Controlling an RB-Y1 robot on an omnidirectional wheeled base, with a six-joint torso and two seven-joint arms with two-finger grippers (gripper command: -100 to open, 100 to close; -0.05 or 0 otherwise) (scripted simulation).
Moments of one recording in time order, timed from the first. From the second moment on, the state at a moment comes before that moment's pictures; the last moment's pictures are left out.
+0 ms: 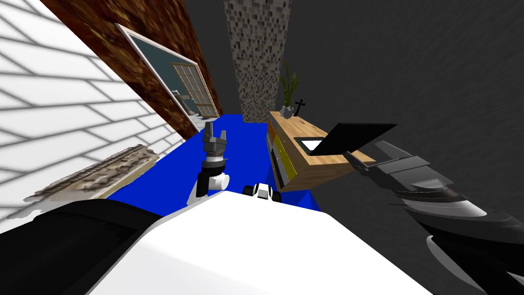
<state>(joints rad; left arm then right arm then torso) 0.49 0.02 0.01 -2.38 0.05 -0.43 -0.06 0.80 -0.67 -0.77 -2.46 0.53 -0.48 0.21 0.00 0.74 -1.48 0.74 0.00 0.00</state>
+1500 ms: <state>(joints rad) 0.49 0.02 0.01 -2.38 0.05 -0.43 -0.06 0.83 -0.96 -0.89 -2.29 0.71 -0.49 0.44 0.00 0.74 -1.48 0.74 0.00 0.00</state>
